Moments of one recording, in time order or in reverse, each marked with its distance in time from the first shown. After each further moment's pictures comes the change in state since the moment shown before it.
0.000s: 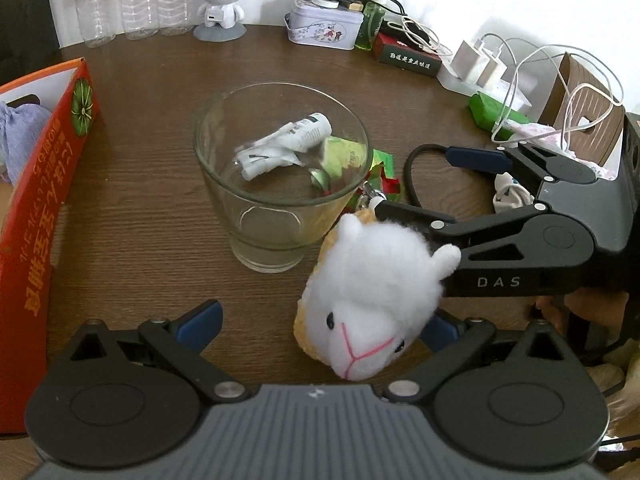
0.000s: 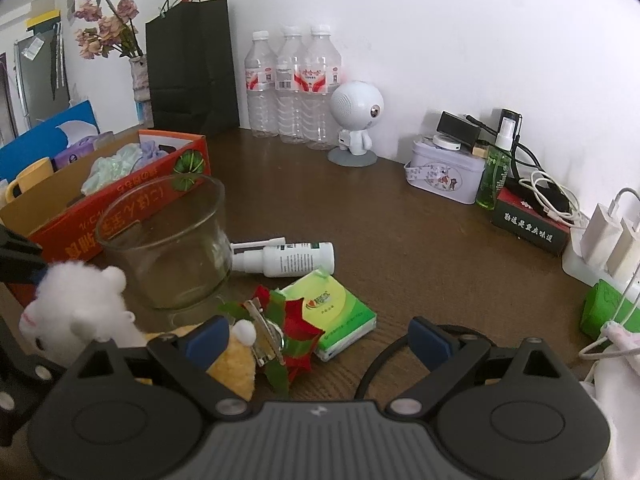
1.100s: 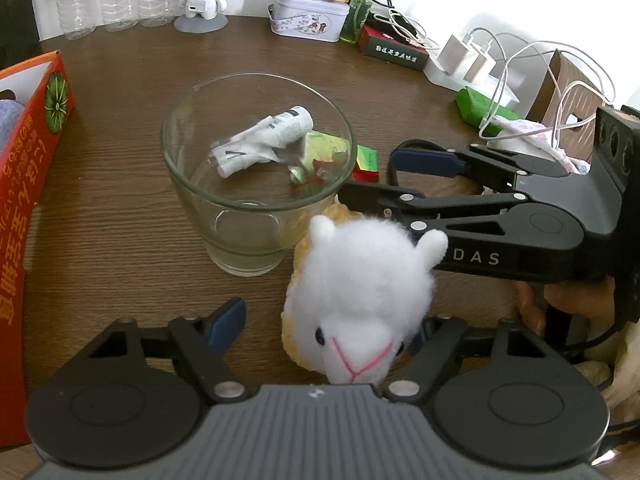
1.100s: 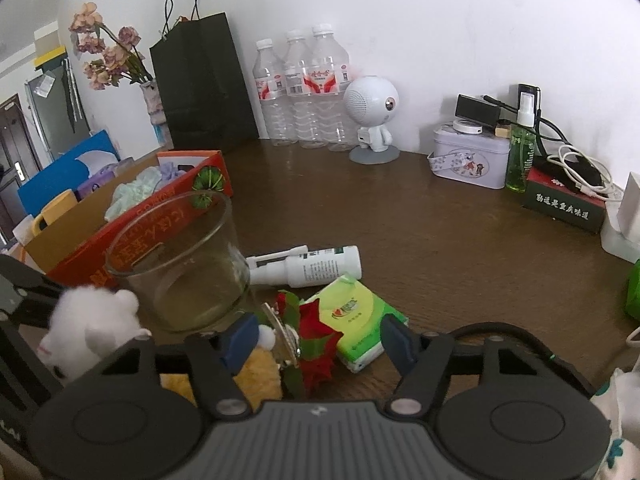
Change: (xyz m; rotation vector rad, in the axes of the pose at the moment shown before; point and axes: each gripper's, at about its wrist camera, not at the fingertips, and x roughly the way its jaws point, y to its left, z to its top) left arm 0.012 -0.005 0.003 0.000 0.019 -0.055; right arm 0.013 -0.013 0.000 0.103 -0.012 0.136
